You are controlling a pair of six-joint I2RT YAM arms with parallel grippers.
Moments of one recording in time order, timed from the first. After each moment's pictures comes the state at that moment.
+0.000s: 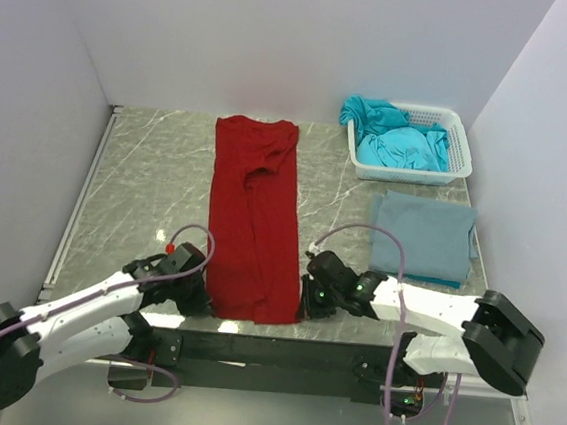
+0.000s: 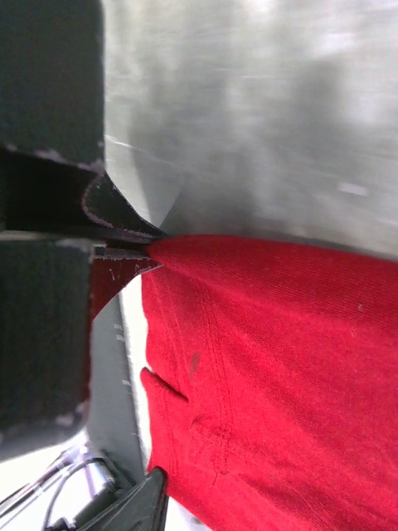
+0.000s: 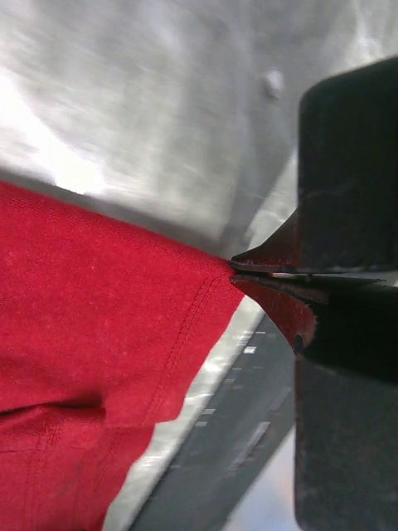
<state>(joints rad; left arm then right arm) -0.68 0.91 0.36 -0.58 0.11 -1.17 0.95 1.27 0.53 -0.27 -0.14 0.79</state>
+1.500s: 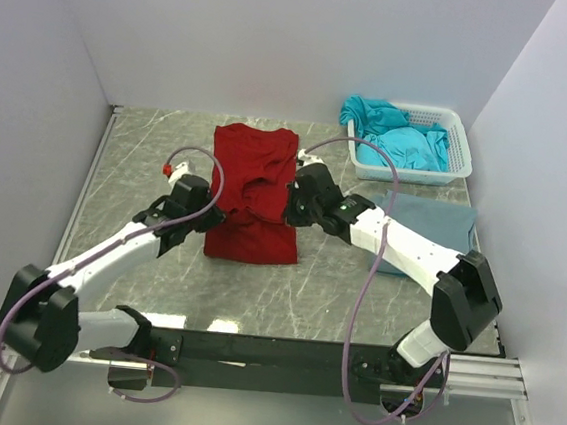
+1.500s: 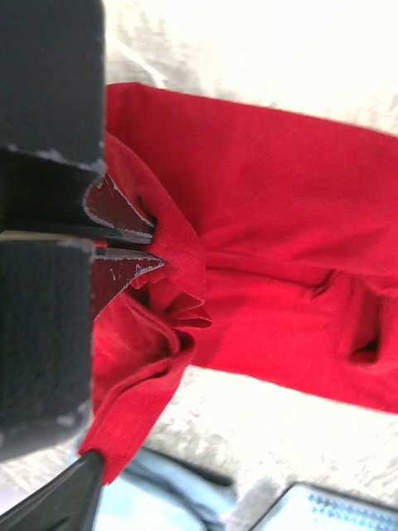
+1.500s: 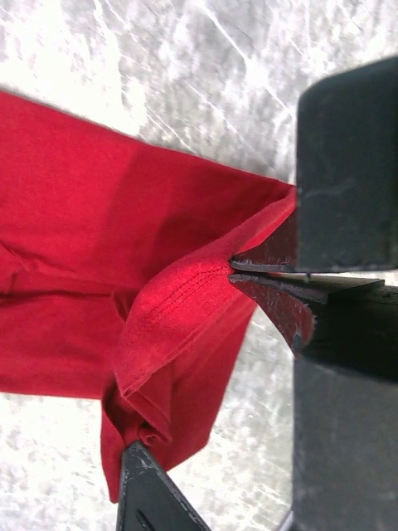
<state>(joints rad) -0.47 1.18 0.73 -0.23 -0.19 -0.94 0.75 1.55 1.19 -0.37 0.07 0.53</state>
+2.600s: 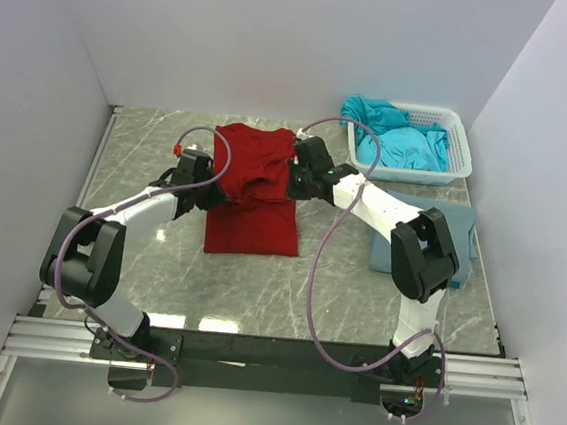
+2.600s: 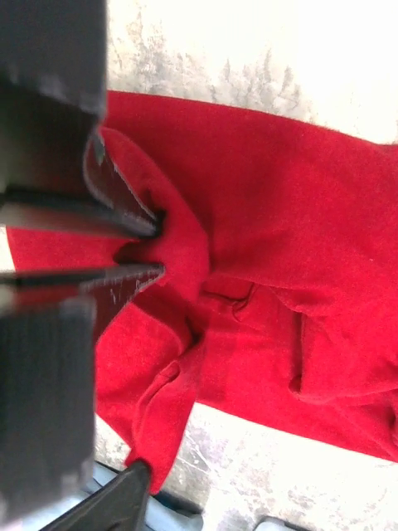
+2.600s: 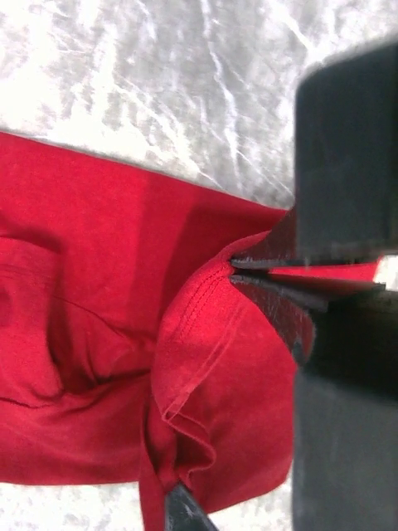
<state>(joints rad) -0.30 1.57 0.93 -0.11 0.01 -0.81 0.60 1.90 1.47 -0.39 0.02 0.43</state>
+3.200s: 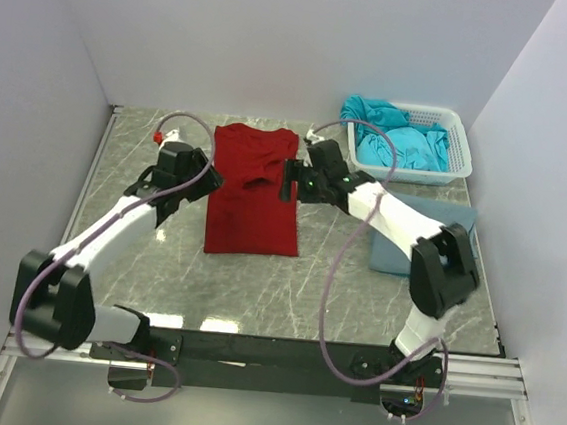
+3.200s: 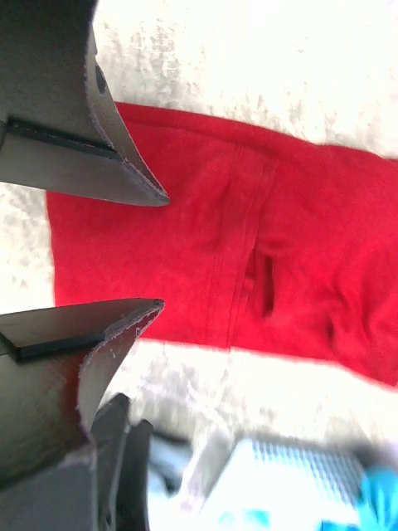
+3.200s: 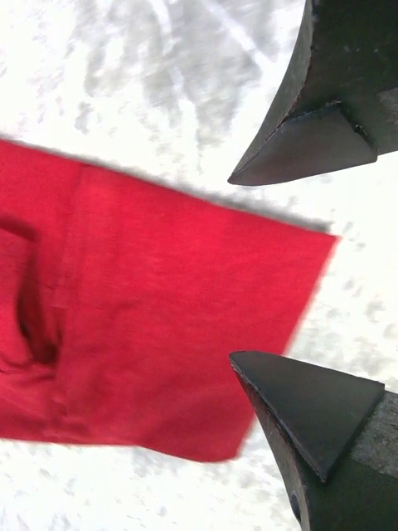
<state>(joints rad) -0.29 1.33 0.94 -0.21 -0.06 -0.80 0.58 1.77 1.36 -0.36 -0.04 0.41</state>
